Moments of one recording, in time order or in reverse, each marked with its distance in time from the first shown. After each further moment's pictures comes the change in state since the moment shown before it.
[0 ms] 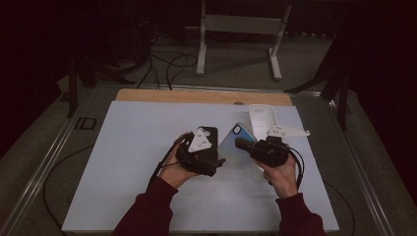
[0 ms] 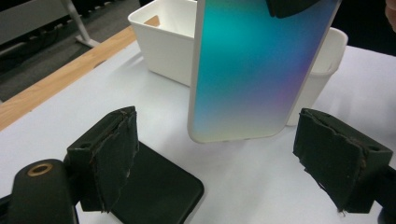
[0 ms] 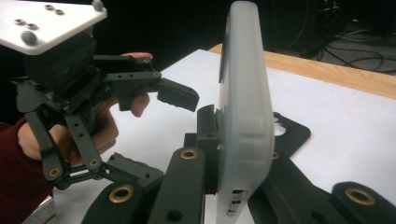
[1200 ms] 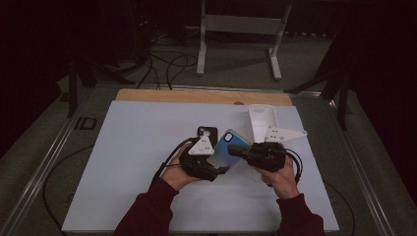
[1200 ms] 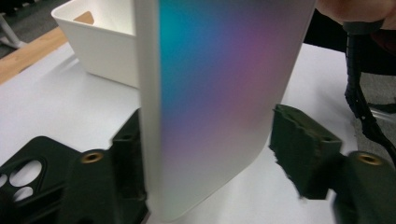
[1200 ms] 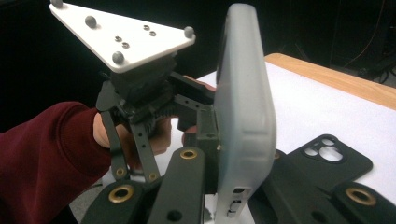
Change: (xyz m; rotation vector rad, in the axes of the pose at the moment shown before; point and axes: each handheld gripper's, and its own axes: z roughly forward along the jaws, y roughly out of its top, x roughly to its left) left arm -0.006 -0.004 0.004 -0.006 -0.206 0.043; right arm 0.015 0.005 -0.001 -0.010 0.200 -0.101
